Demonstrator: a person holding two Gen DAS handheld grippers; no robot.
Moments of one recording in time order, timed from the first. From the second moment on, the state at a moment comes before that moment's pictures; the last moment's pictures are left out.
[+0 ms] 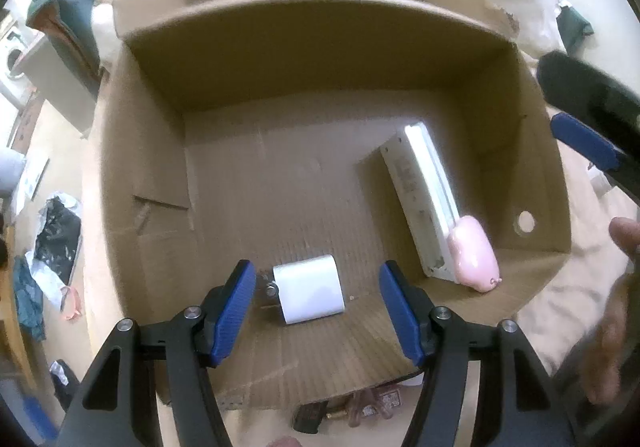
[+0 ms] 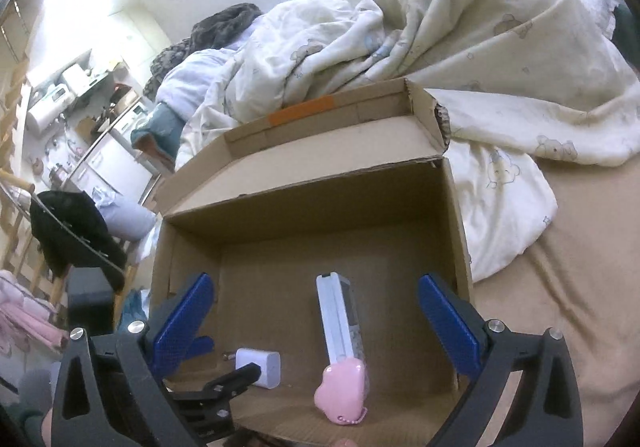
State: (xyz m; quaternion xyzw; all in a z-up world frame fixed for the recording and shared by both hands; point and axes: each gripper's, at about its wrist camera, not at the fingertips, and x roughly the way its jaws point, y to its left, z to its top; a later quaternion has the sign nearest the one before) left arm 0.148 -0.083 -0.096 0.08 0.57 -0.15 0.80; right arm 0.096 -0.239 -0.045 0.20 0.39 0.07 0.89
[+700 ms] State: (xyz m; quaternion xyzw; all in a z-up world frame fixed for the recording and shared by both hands) left arm 0.101 -0.017 -0.012 0.06 0.51 -0.08 0.85; right arm 0.019 -0.246 0.019 0.24 0.37 0.08 0.90
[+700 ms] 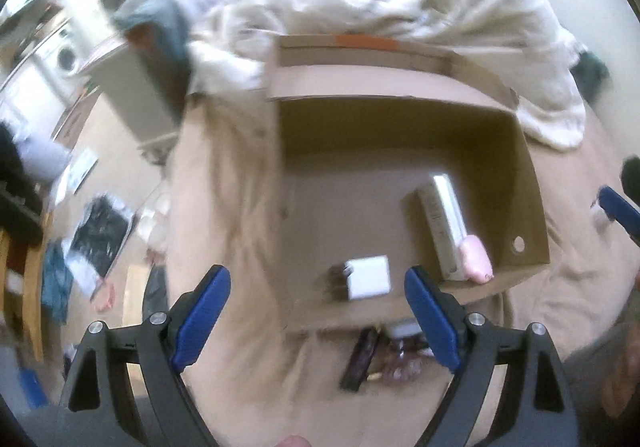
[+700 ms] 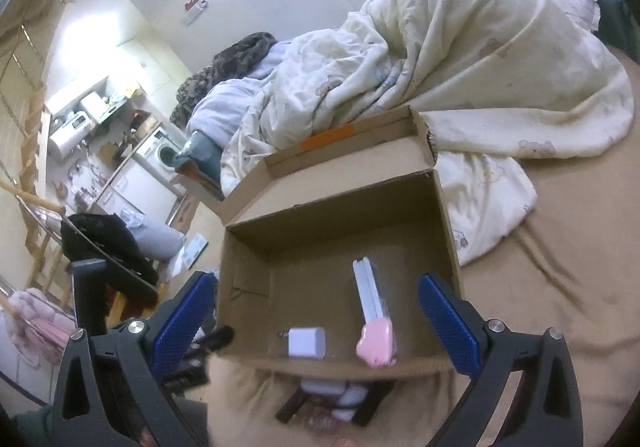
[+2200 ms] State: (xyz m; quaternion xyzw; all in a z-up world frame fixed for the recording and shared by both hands) left arm 0.078 0.049 -0.078 -0.04 0.61 -0.01 0.79; right arm -0.046 -0.221 -0.067 0.27 0.53 0.06 0.80
